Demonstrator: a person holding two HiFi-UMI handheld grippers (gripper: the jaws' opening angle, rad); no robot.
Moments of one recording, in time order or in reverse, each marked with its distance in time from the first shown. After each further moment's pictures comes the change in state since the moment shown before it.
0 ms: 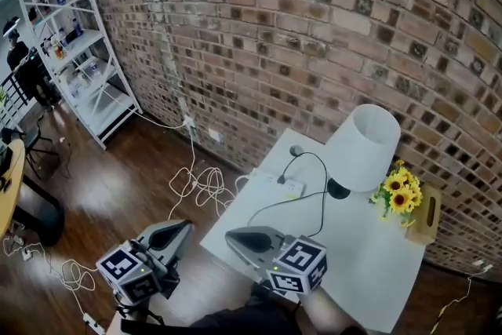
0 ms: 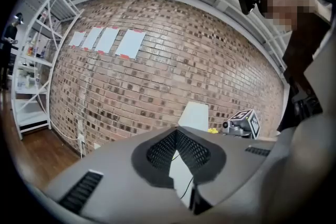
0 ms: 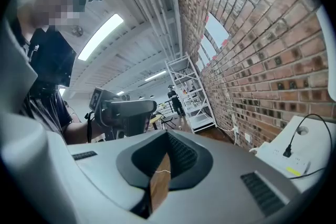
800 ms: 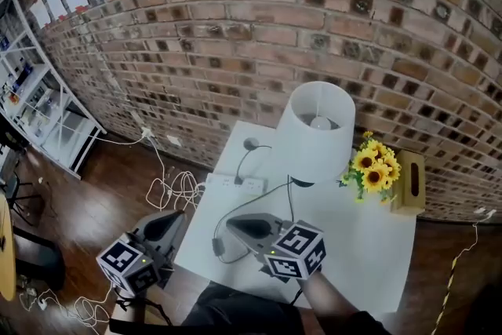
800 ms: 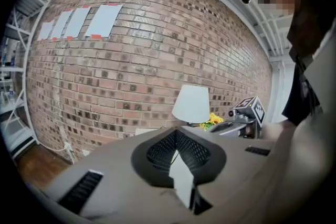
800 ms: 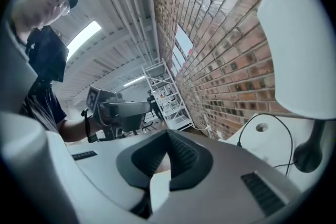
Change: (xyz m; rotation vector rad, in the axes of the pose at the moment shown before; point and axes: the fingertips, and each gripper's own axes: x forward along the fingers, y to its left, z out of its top) left arm 0.140 -0.009 -0.013 0.109 0.168 -0.121; right arm -0.076 -0.117 -0.007 0.099 -0.051 -0.221
